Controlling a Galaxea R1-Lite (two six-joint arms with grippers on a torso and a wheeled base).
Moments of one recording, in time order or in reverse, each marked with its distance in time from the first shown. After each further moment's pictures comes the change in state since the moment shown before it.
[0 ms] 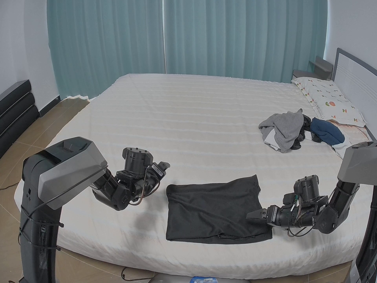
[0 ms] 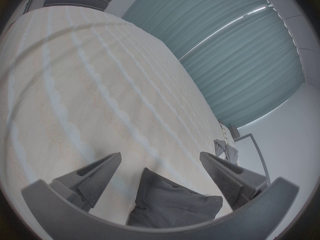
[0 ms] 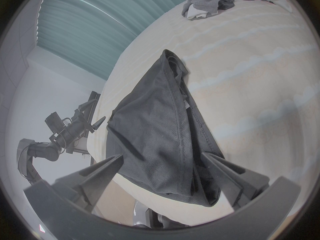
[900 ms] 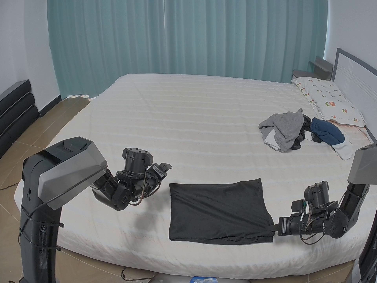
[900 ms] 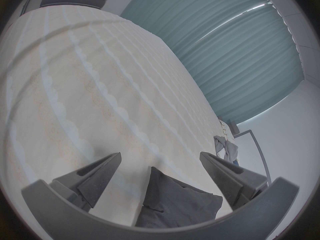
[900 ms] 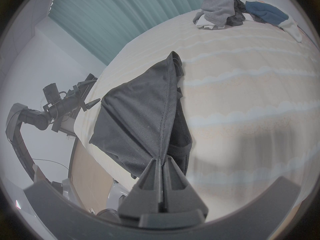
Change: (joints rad) left arm -0.002 0.005 0.000 0.010 -0.032 0.024; right arm -0.053 -0.077 0.140 0.016 -0.043 -0.281
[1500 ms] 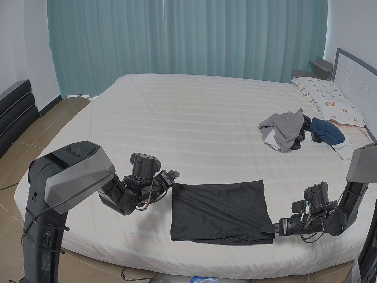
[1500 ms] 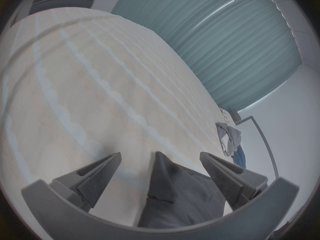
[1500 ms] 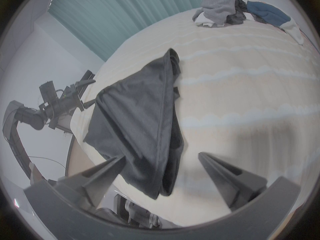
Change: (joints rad) left arm -0.046 0.029 -0.013 0.014 -0.019 0.068; right arm -0.025 0.034 -0.050 0.036 0.006 -0.031
